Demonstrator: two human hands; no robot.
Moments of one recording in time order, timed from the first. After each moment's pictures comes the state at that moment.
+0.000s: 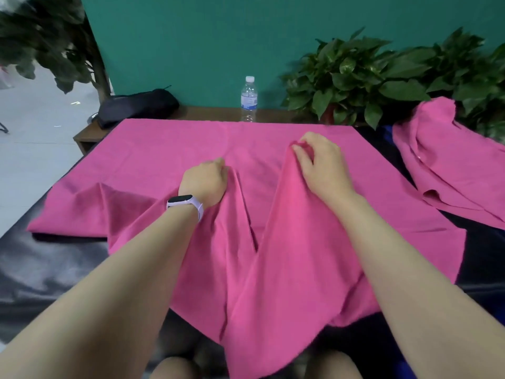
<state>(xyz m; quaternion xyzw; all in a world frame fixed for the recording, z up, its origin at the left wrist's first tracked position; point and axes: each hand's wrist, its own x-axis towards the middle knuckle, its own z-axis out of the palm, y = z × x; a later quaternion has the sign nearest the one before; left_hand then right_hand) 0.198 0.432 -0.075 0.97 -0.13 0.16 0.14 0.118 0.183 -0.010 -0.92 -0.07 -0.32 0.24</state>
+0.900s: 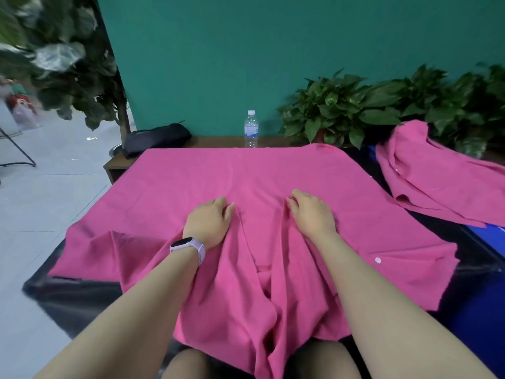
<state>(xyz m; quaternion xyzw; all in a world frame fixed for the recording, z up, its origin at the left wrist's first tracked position) 0.090 0.453 -0.074 0.96 -0.14 0.17 0.18 0.070 0.191 -0.067 -0.97 0.01 -0.21 0.14</state>
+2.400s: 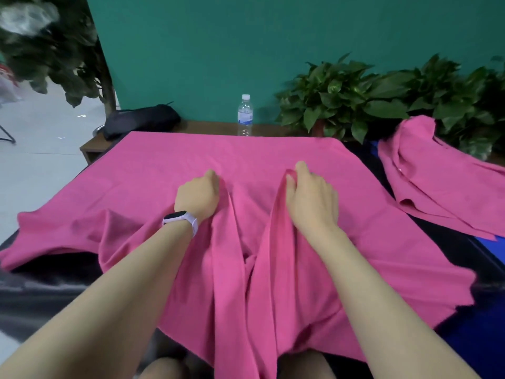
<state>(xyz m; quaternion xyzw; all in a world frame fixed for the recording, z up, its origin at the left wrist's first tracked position) 0.167 0.427 -0.079 0.96 -0.08 0.20 0.16 0.053 0.206 -0.016 -0.94 0.04 -0.33 0.11</state>
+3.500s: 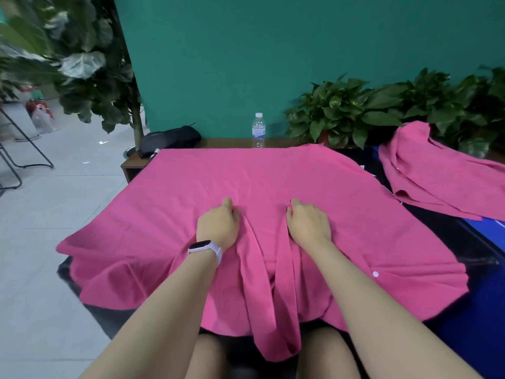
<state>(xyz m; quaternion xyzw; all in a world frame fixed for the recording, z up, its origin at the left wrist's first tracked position) 0.042 0.449 -0.073 0.97 -0.07 0.17 0.17 0.017 0.233 -0.066 -0.98 0.04 -0.20 0.07</state>
